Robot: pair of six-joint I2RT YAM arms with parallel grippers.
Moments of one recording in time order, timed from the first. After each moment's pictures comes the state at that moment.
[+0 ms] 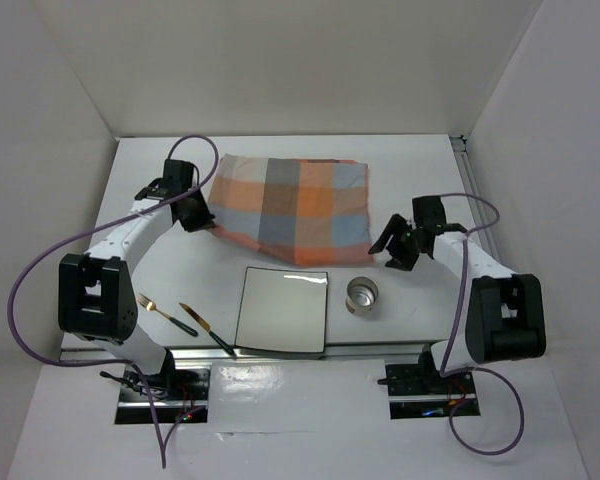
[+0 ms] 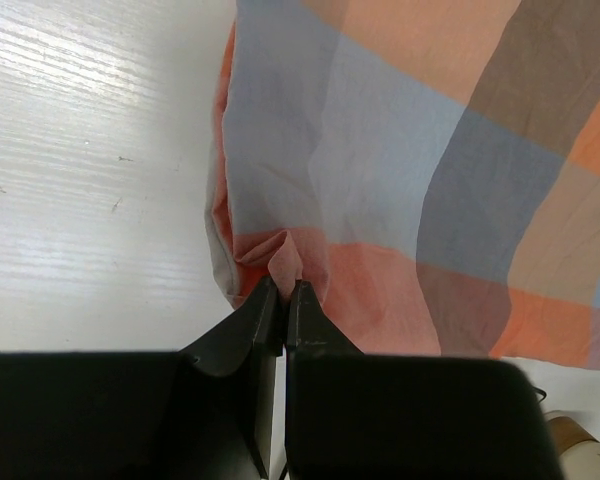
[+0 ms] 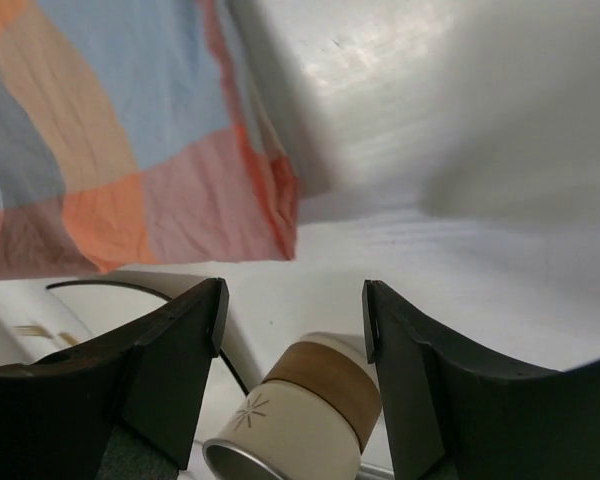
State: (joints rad) left arm -0.10 1.59 1.20 -0.57 0.03 -0.53; right arm 0.08 1.42 0.84 -0.44 -0.25 0.64
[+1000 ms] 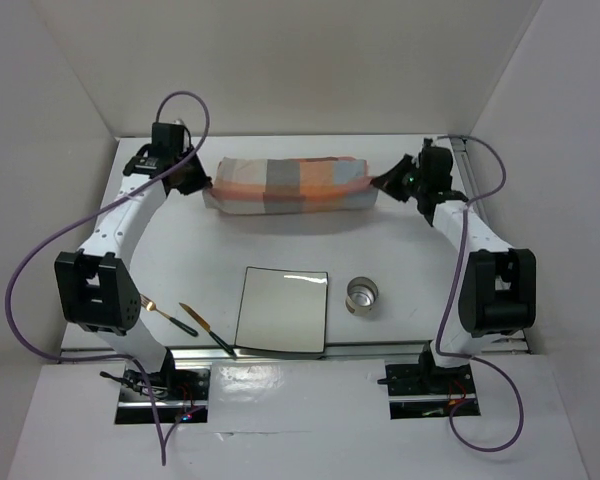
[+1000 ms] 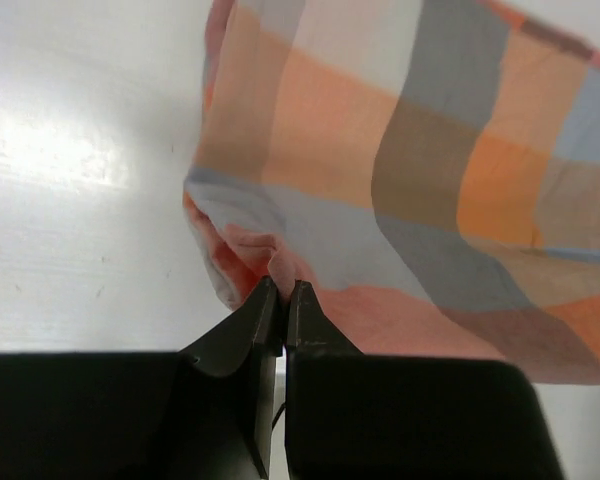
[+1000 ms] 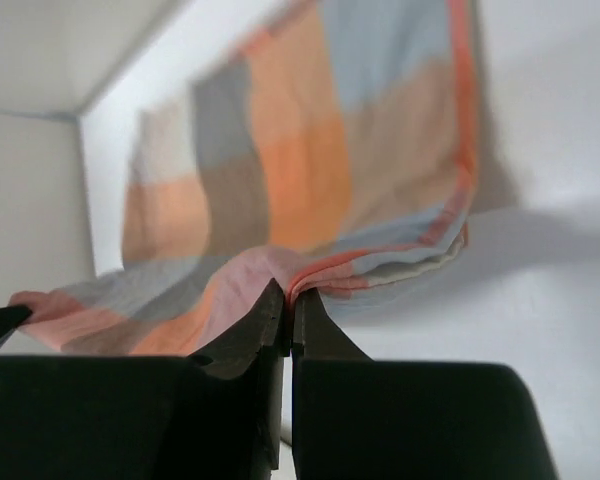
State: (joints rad) left arm -0.10 1.65 1.48 -0.64 0.03 -0.52; right arm 0.03 1.59 1.04 -0.02 -0.34 0.75
